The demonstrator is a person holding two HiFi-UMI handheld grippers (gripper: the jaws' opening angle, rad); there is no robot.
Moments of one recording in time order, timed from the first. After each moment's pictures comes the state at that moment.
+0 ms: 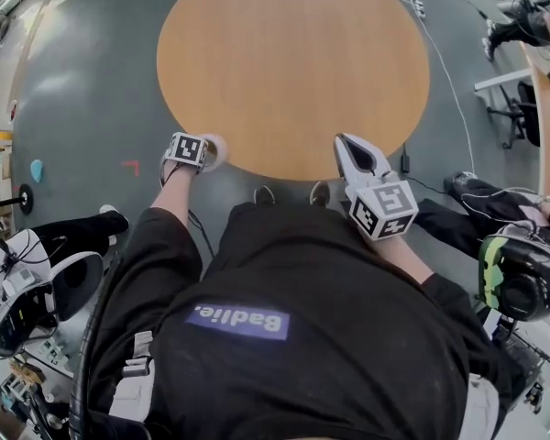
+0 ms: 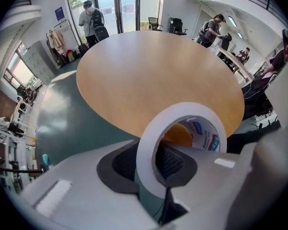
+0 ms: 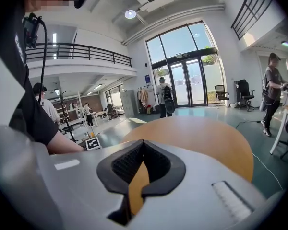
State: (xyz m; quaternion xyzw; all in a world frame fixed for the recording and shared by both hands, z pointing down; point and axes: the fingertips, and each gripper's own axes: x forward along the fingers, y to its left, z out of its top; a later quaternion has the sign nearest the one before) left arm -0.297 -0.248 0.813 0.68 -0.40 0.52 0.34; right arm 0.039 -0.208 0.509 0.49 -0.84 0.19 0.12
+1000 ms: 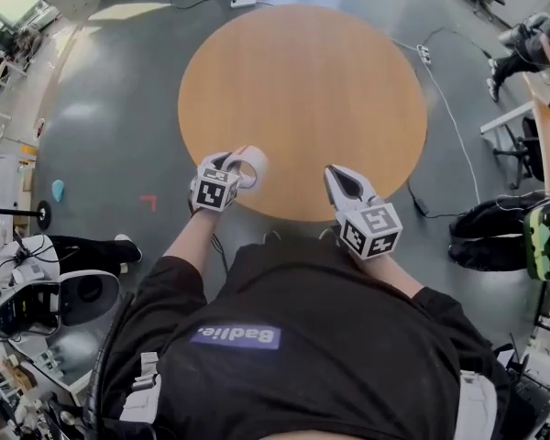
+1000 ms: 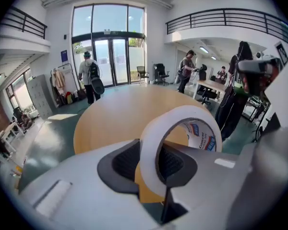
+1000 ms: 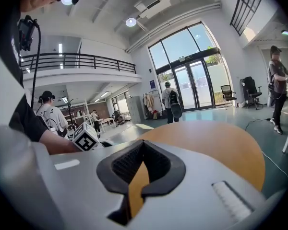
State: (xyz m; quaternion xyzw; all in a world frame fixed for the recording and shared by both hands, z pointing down) left arm -0.175 -0.268 0.629 0.81 -0.44 0.34 0.17; right arm 0.037 -0.196 0.497 0.46 -0.87 0.19 0.08
